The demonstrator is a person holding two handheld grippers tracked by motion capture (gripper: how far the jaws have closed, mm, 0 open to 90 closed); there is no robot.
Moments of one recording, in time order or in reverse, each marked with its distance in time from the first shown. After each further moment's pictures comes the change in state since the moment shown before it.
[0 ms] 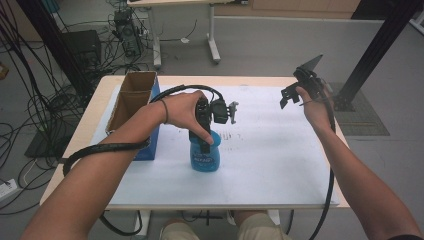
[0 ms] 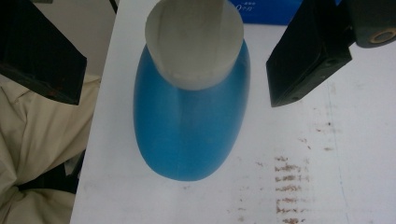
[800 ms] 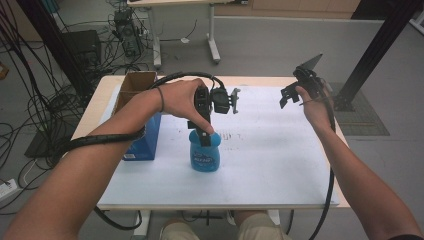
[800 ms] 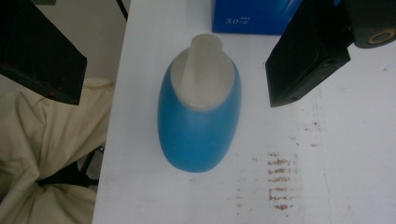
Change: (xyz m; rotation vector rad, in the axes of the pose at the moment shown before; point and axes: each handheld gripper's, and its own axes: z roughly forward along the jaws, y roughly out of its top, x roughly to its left) left arm -0.003 -0.003 -0.036 -0.021 -0.004 0.010; right arm 0.002 0.000 -0.002 -0.003 -0.002 -0.005
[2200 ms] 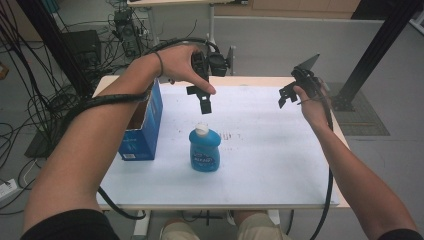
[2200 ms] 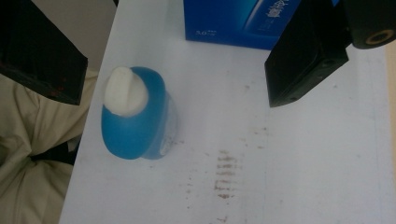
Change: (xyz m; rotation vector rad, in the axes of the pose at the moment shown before) left arm 0.051 -0.009 -0.051 -0.045 0.000 -0.078; right arm 0.003 0.009 0.007 0.009 -0.012 0.000
